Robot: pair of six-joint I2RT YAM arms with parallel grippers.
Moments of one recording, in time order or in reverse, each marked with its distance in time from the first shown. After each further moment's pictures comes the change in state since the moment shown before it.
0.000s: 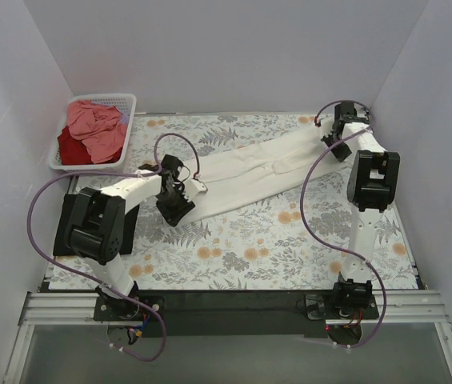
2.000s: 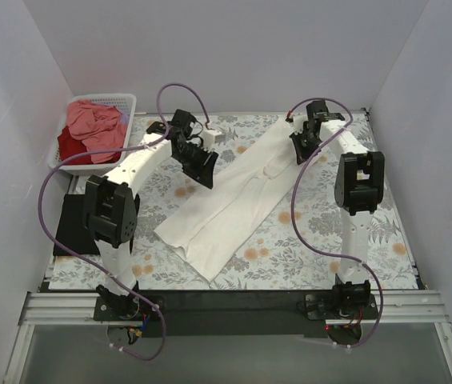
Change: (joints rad) left arm -0.100 0.180 0.613 -0.244 0.409 -0.367; right arm 0.164 -0.045 0.037 -0.085 -0.374 0.298
